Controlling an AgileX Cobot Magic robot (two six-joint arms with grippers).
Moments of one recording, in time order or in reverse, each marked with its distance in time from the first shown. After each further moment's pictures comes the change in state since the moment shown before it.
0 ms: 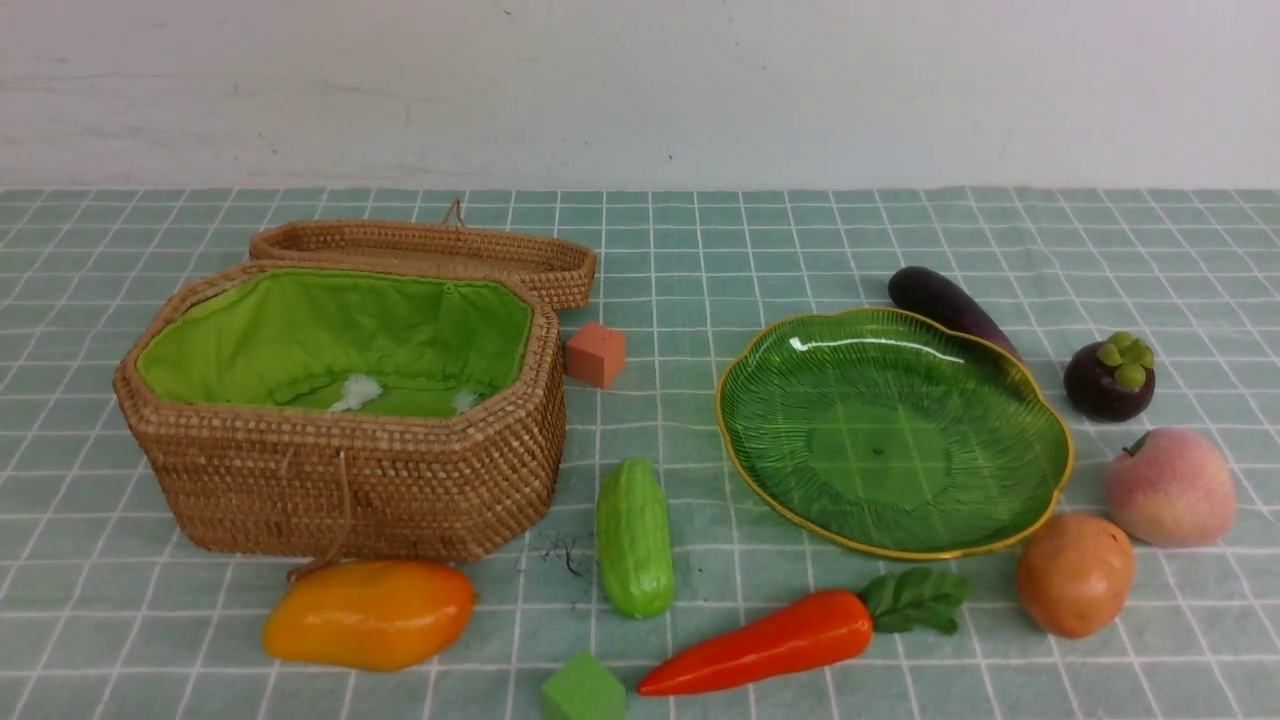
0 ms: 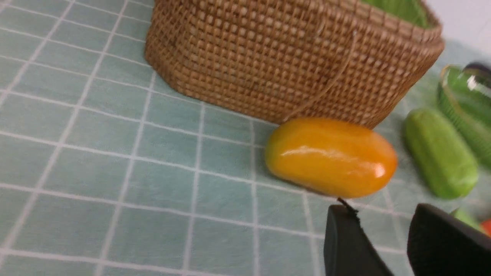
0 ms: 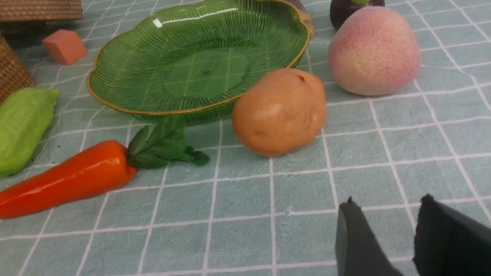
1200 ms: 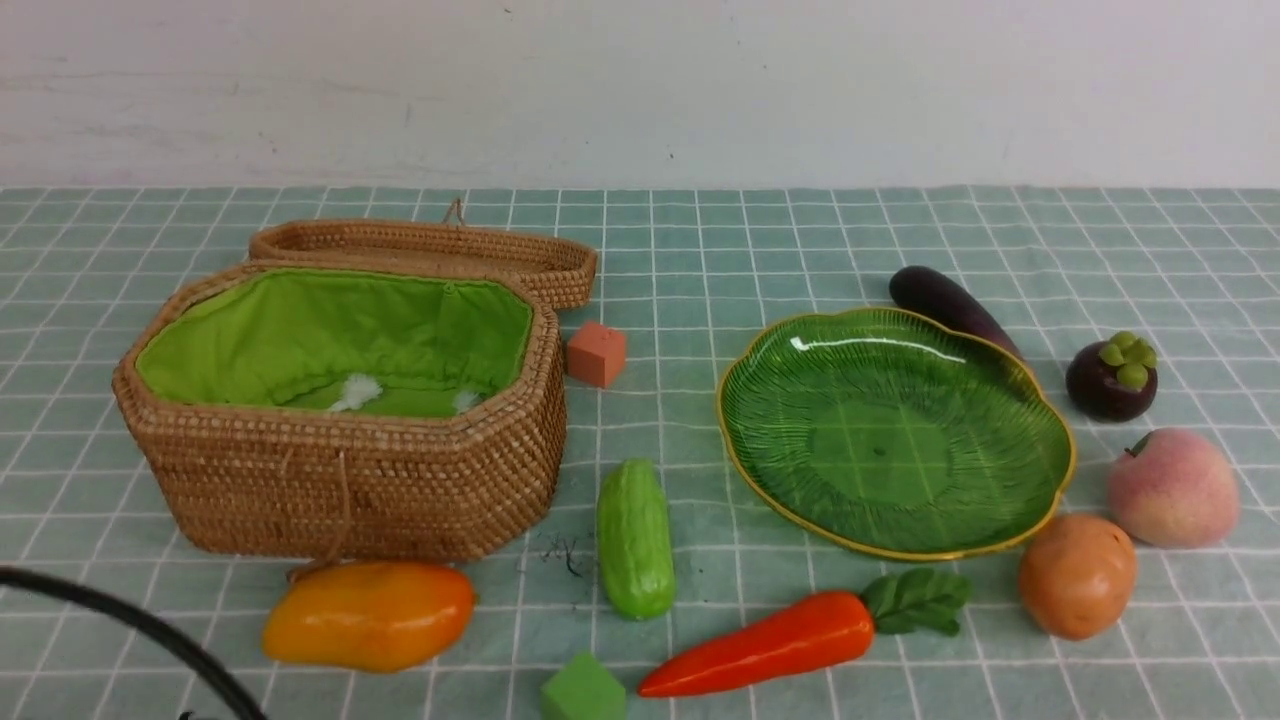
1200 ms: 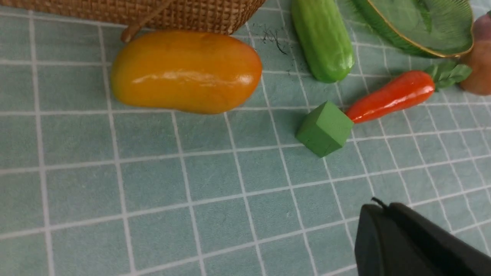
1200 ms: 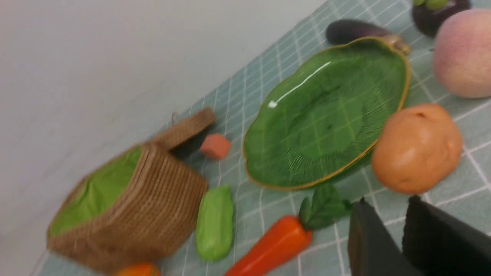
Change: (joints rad) right arm 0.053 0.053 -0.260 0.306 0.123 0.186; left arm -0.002 0.562 -0.494 -0.294 0.451 0.371
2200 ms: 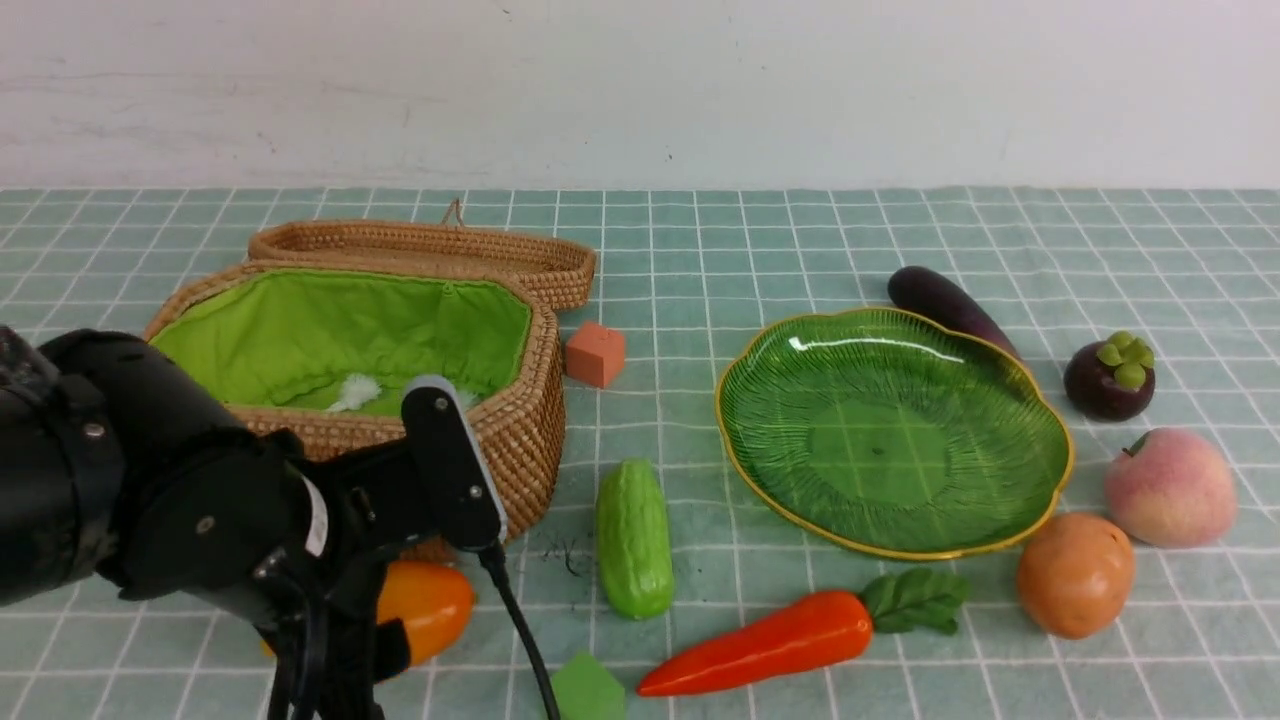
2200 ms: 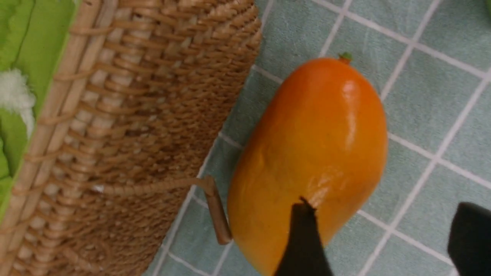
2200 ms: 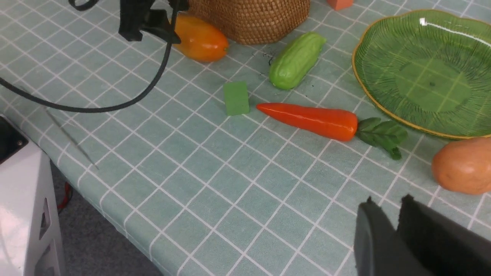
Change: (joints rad) right arm 0.096 0.326 -0.675 0.061 0.739 -0.659; left arm -0.409 0.870 -0.371 0.797 -0.121 0.300
